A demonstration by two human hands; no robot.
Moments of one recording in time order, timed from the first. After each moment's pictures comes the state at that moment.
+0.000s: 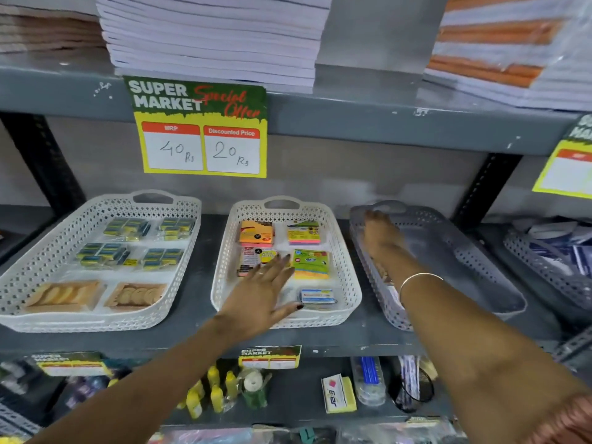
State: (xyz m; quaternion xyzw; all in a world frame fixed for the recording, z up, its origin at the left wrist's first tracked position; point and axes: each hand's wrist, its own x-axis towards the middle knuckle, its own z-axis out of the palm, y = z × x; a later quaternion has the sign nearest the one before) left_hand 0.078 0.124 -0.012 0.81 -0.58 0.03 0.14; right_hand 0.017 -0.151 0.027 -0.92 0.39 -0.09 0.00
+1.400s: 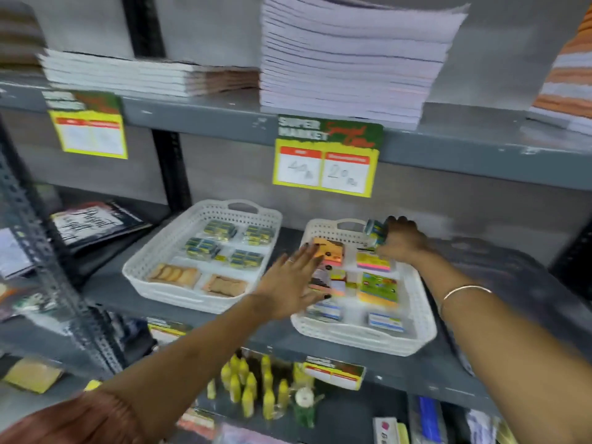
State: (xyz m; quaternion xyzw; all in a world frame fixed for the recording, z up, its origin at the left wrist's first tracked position) left_hand 0.118 0.172 0.018 0.87 -0.49 0.06 0.06; right_hand 0.067 -0.069 0.083 -0.96 0.26 -0.05 0.04
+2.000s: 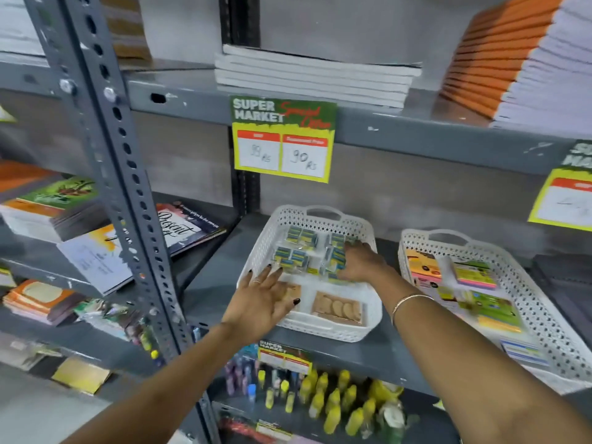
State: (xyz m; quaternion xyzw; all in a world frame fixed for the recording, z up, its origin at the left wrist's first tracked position) left_hand 0.251 0.404 -0.022 0.92 -0.38 0.04 0.06; right_hand 0.247 0.161 0.014 -0.98 0.17 0.07 0.04
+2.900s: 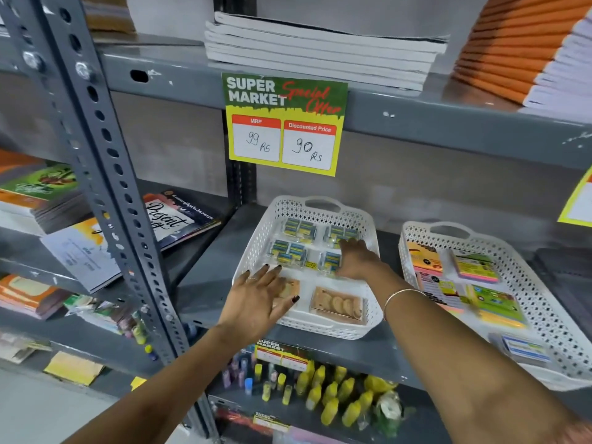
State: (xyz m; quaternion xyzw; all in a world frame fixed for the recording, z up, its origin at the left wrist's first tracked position) left_hand 0.250 0.405 -0.025 0.92 -0.38 0.05 0.10; right_hand 0.263 0.158 -0.006 -0.98 0.17 0.11 0.03
